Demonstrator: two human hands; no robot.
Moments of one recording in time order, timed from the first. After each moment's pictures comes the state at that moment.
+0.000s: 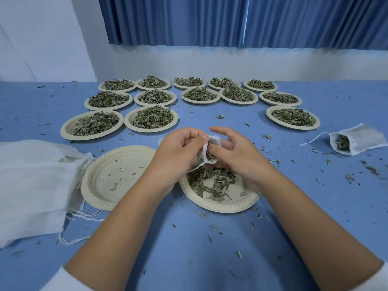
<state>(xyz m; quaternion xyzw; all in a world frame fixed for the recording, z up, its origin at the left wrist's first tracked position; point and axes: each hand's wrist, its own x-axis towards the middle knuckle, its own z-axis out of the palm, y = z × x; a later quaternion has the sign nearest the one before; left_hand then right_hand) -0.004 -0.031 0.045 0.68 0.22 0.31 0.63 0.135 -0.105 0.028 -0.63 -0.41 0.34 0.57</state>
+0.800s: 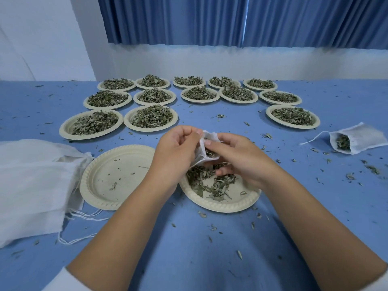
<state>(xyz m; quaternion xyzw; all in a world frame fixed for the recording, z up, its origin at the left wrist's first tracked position) 0.005 -0.028 0.038 0.65 0.29 0.38 0.60 0.133 -0.107 0.033 -0.62 -0.38 0.41 0.55</state>
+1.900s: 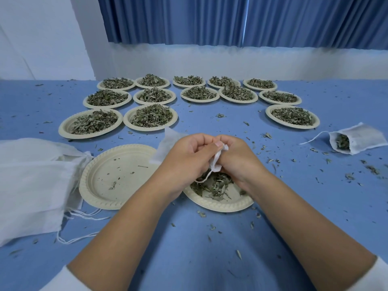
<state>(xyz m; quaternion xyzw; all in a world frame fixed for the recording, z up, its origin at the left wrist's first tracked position) 0.002 -0.044 0.044 0.70 0.20 0.26 0.64 0.127 -0.096 0.020 -0.65 -0.36 0.33 0.59</state>
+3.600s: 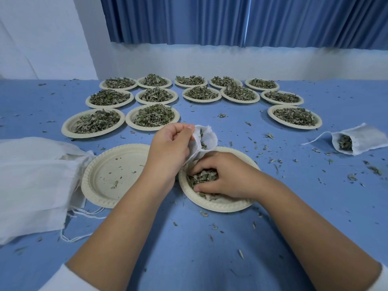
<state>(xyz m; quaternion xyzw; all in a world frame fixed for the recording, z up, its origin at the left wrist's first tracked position) 0.002 -0.016 0.034 0.60 0.29 0.41 0.63 0.124 -0.108 0.018 -0.69 -0.67 0.16 0.22</state>
